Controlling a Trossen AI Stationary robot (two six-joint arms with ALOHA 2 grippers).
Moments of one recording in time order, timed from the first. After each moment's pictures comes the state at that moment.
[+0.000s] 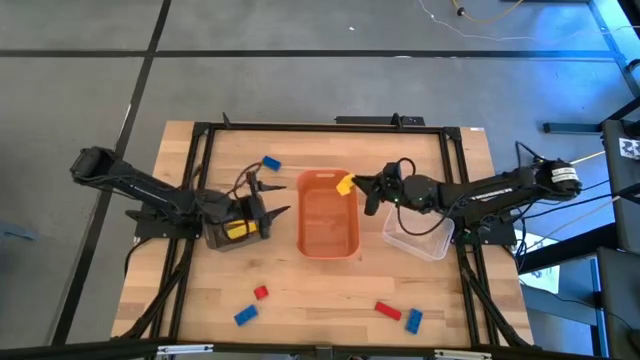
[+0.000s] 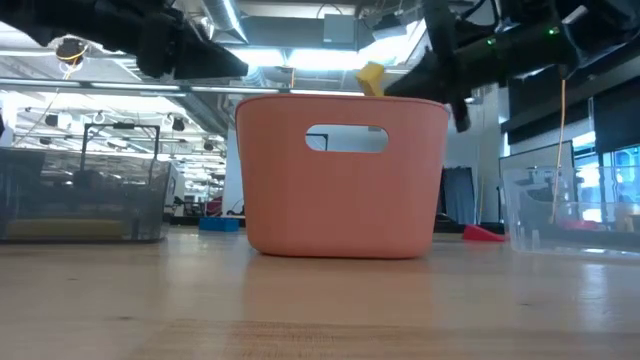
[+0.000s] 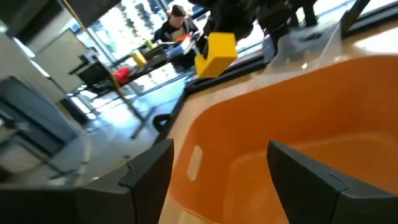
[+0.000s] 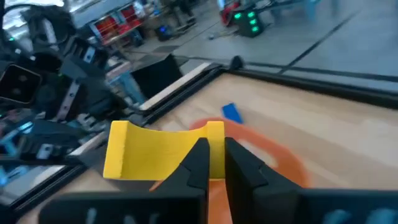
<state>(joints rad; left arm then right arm) -0.25 1.05 0.40 0.56 -0.65 0.45 0.01 1.25 0.50 0.57 0.42 0.54</state>
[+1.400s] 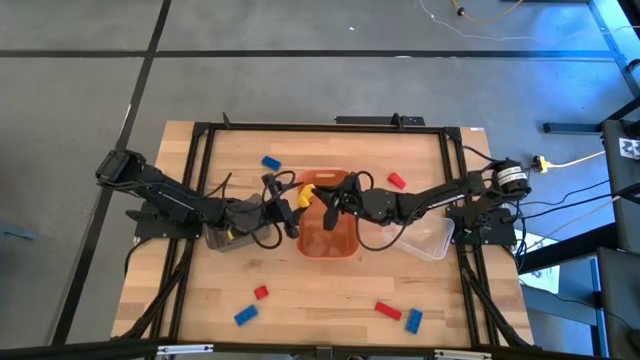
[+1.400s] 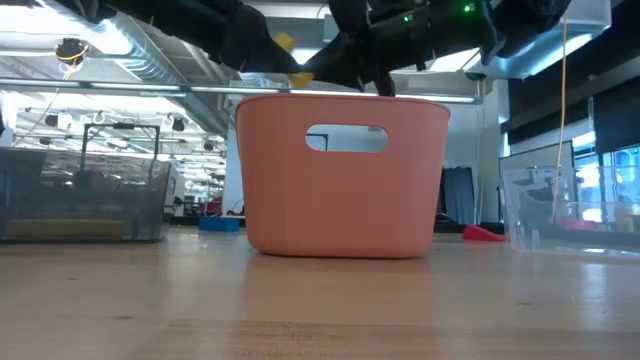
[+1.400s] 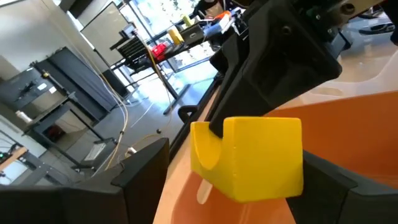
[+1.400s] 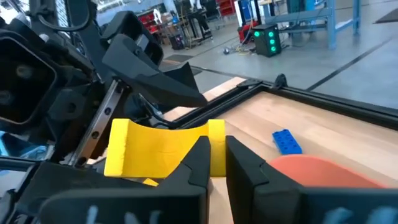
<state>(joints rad) -0.27 1.38 0.65 0.62 -0.87 0.39 0.12 1.70 0.87 0.73 0.51 0.41</state>
